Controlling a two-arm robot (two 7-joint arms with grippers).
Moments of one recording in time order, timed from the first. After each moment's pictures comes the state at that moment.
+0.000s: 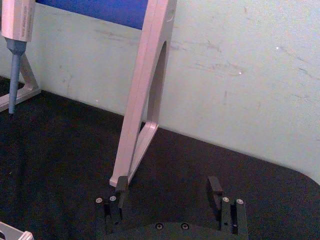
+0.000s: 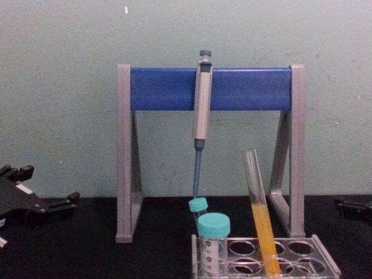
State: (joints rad) left arm -0.20 0.60 0.45 -1.41 -0.25 -0.12 0.03; right arm 0.23 0.45 -0.36 -1.41 0.27 0.12 0.02
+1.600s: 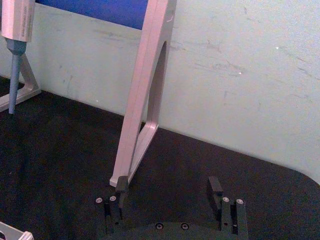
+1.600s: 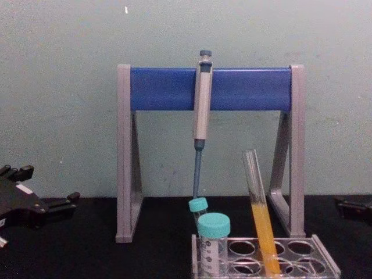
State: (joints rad) left arm -0.20 0.60 0.45 -1.41 -0.25 -0.12 0.03; right arm 0.23 0.45 -0.36 -1.41 0.27 0.12 0.02
